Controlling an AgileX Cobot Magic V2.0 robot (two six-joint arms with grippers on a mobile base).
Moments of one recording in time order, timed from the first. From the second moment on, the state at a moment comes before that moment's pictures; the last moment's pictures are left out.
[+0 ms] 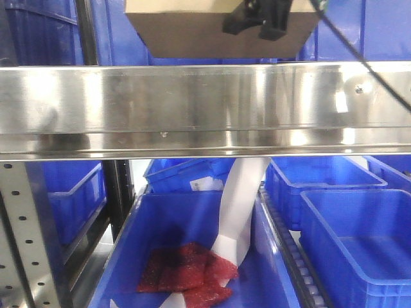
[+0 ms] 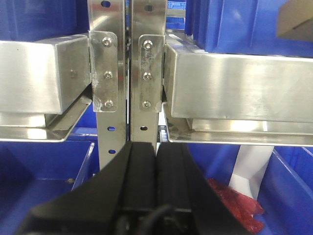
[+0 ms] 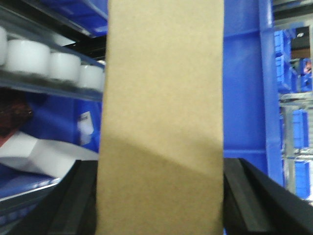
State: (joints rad) left arm -0.07 -0.02 0.03 -0.08 0.12 0.05; right arm 0.52 1.58 -1.21 -0.28 0.10 -0.98
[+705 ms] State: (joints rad) left arm -0.07 -0.02 0.03 -0.08 0.12 0.05; right arm 0.52 1.61 -1.21 -0.28 0.04 -0.98
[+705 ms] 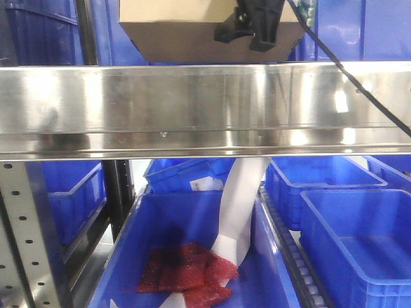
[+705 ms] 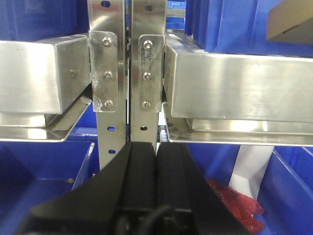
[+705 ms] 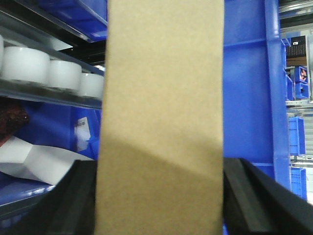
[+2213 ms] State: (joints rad) left arm -0.07 -0.02 0.03 -0.08 0.12 0.05; right arm 0.52 1.31 -1.12 0.19 0.19 -0.50
